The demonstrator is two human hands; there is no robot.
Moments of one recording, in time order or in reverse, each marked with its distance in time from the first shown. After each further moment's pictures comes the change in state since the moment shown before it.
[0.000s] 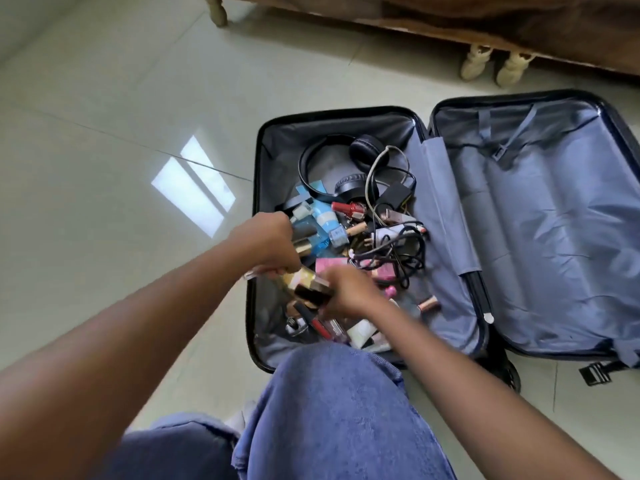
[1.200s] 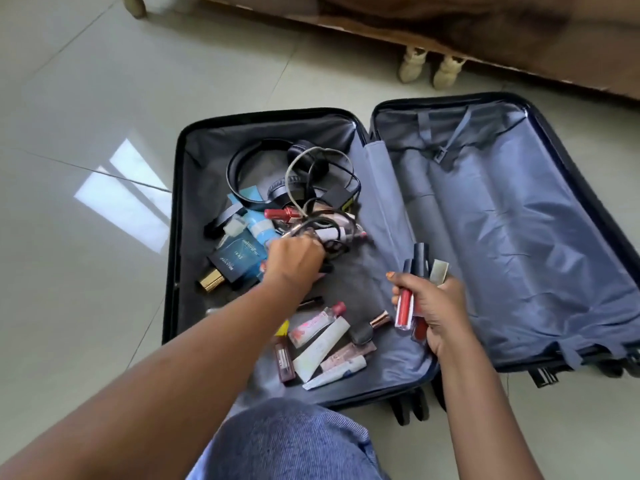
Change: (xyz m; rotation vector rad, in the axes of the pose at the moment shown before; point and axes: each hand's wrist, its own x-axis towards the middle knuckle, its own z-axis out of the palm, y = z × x) left_hand 0.092 0.093 0.091 0.611 0.389 0.346; right_hand -0.059 0.111 -0.057 1.298 0.845 0.392
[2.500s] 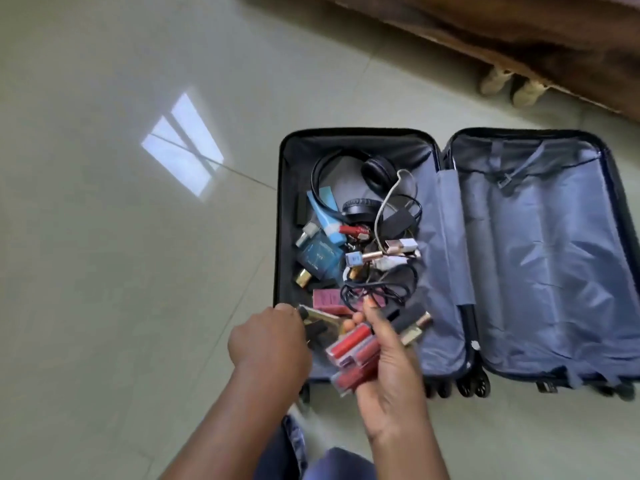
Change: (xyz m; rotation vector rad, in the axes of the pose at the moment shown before) left_hand -0.170 -0.114 -0.112 -0.390 -0.620 -0.388; right_hand -0.201 -0.071 0.132 0.406 -0.045 0.531
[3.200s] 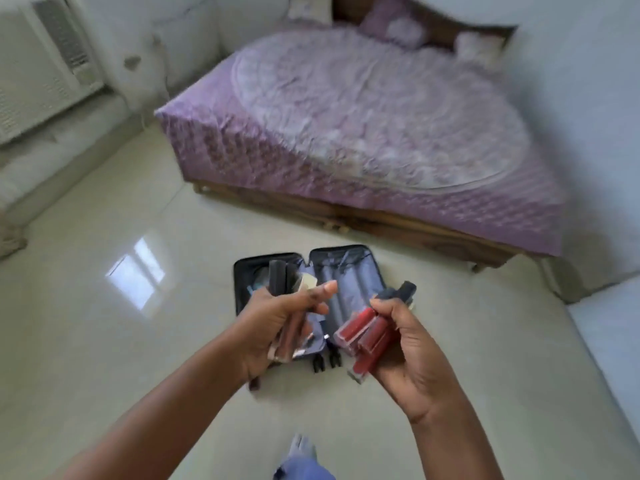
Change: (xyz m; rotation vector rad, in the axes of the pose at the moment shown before) left_hand -0.588 -0.039 -0.258 -1.748 -0.281 0.620; right_hand -0.639 -0.167 -0.069 0.014 -0.271 -0.318
